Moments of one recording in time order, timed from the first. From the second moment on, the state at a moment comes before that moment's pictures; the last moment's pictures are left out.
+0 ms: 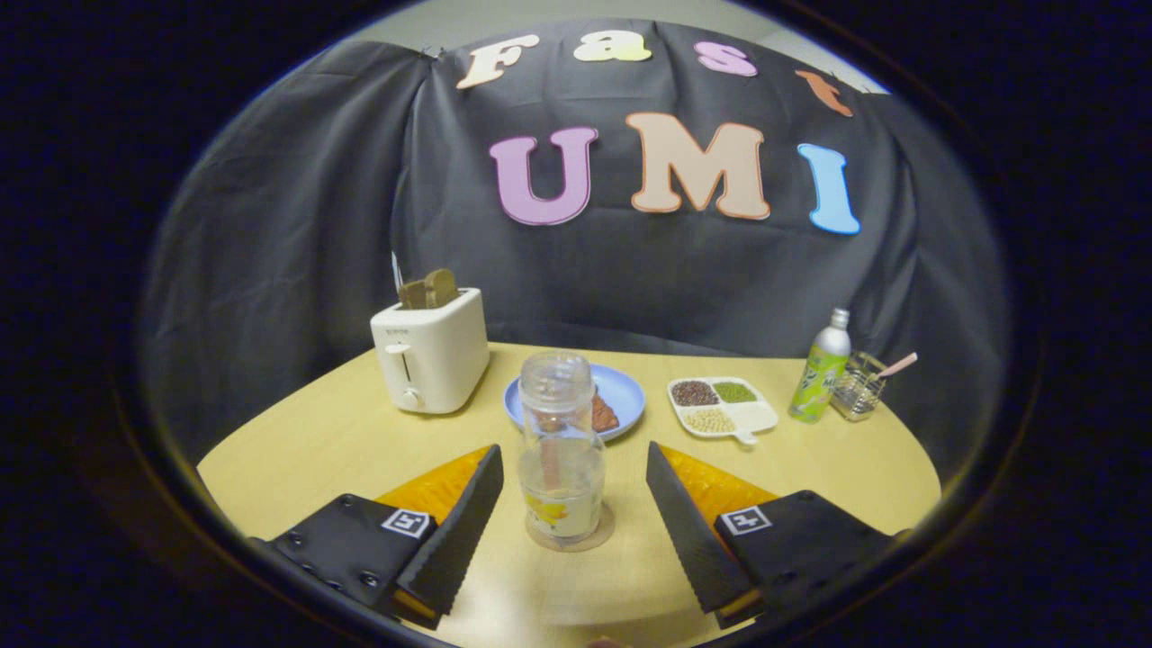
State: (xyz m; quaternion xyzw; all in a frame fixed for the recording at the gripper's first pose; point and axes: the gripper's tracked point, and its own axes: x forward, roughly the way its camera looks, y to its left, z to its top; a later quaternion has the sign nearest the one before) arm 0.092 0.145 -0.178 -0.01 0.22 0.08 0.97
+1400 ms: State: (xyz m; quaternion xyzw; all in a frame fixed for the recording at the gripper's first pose) arm -0.031 0.064 0.065 0.02 0.03 0.00 1.00
